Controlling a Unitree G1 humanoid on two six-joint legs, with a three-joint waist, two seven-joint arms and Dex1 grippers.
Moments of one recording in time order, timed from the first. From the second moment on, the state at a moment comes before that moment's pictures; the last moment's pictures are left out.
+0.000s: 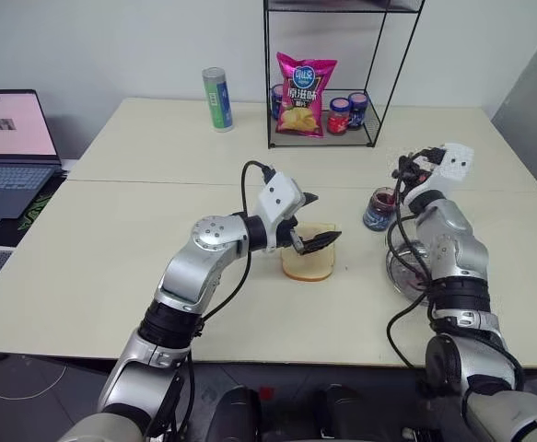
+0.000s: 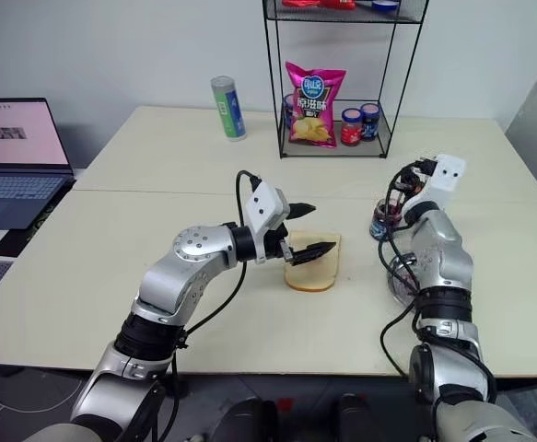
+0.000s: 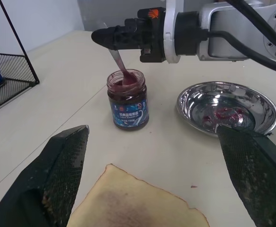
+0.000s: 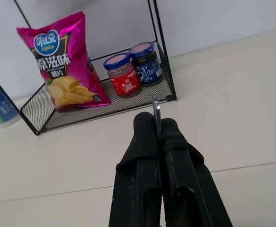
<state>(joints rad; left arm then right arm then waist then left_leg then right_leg) -0.62 0.31 -0.23 -0.09 -0.23 0.49 -0.78 -0.76 -0.22 -0.34 0.41 0.37 0.34 0.10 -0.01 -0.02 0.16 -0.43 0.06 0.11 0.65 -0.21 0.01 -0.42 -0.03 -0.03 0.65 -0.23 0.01</state>
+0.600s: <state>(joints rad) -0.62 0.31 -0.23 -0.08 -0.23 0.49 -0.78 -0.79 -0.16 -0.53 0.40 0.61 0.46 -0.03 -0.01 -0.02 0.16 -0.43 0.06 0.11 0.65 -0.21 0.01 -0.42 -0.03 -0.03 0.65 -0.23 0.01</state>
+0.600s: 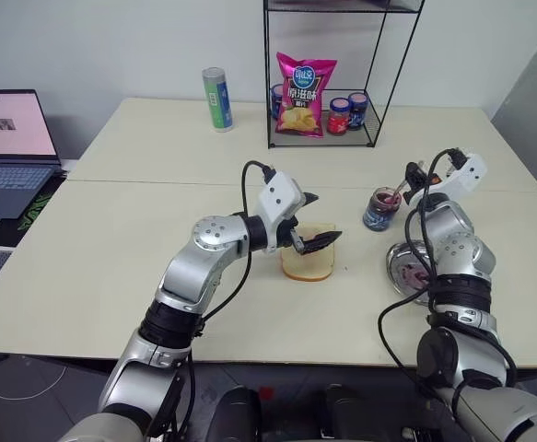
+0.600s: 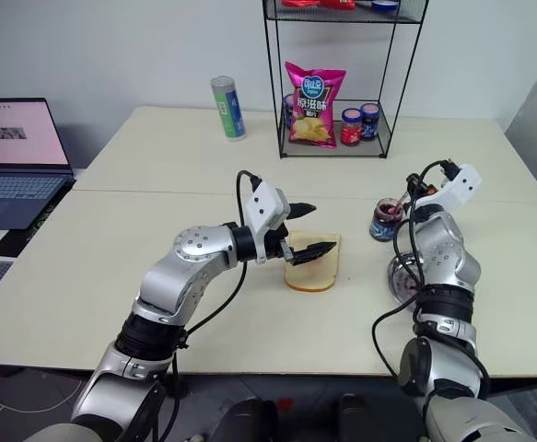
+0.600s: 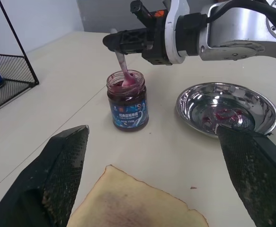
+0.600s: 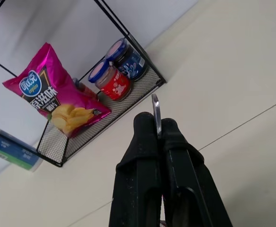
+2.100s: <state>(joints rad) -0.61 0.36 -0.11 -0.12 -0.39 0.52 -0.83 -0.82 -0.09 -0.54 0.11 0.97 0.53 -0.11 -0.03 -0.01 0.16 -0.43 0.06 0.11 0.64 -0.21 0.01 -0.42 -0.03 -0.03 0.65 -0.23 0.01</state>
